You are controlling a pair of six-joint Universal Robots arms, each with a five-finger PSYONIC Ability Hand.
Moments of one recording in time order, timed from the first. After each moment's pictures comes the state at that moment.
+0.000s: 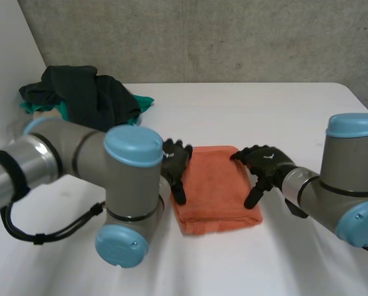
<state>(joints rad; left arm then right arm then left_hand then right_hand) 3.95 -2.28 -1.15 3.09 -1.80 3.33 1.92 -1.01 1.46 0.03 1.31 2.89 0.19 0.21 0.22 0.20 0.05 0.23 0.20 0.21 0.22 0.05</state>
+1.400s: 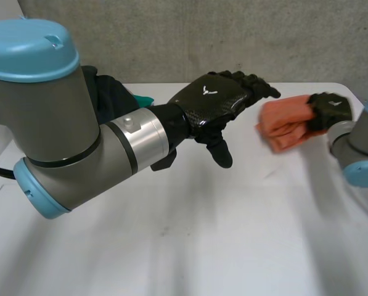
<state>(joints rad) 4.05 -1.99 -1.09 3.04 -1.04 3.24 1.66 -0.60 0.87 -0.20 1.47 3.03 0.19 0.21 0.22 0.20 0.05 0.75 0.91 0.87 1.20 0.96</state>
